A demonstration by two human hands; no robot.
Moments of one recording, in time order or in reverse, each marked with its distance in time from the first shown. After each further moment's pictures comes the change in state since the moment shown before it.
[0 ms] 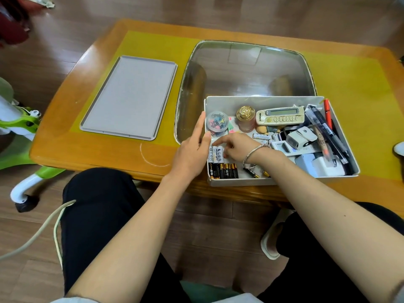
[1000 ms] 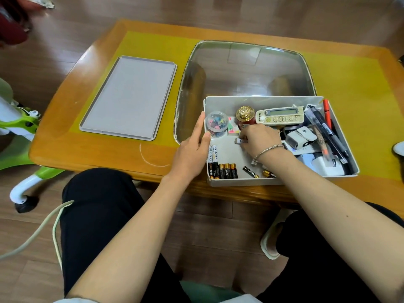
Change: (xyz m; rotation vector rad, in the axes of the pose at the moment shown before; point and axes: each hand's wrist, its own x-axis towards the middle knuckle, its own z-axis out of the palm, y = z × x) left_hand -0.002 0.003 -0.003 -0.003 -0.014 -0.010; right_hand -0.002 0.030 -0.008 -0.439 0.361 0.197
